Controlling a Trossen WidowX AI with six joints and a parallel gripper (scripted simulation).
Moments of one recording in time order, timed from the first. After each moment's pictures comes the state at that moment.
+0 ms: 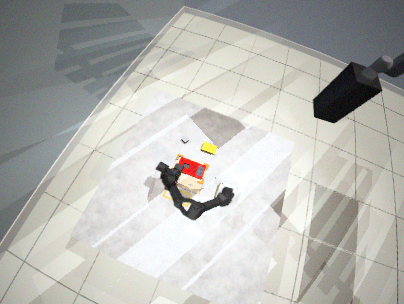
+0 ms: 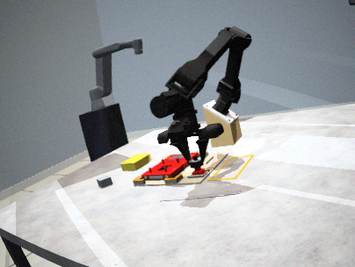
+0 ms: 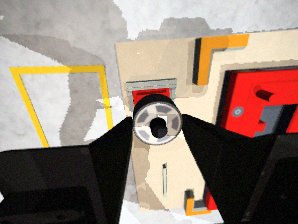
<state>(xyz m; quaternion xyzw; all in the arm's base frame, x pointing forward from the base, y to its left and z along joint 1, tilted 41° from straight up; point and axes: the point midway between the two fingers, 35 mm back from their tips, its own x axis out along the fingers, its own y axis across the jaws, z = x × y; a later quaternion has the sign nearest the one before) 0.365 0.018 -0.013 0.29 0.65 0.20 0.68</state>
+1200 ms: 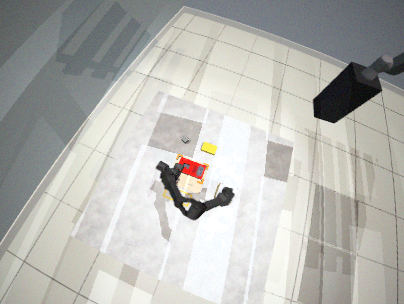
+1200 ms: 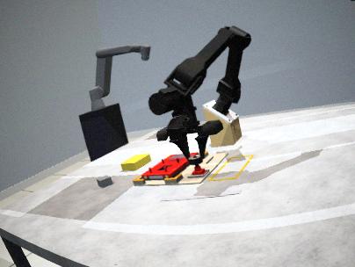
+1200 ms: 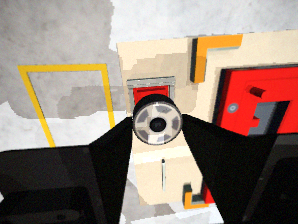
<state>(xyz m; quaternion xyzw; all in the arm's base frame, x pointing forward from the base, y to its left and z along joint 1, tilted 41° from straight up) 0.364 0.012 -0.005 0.29 0.65 0.20 0.68</state>
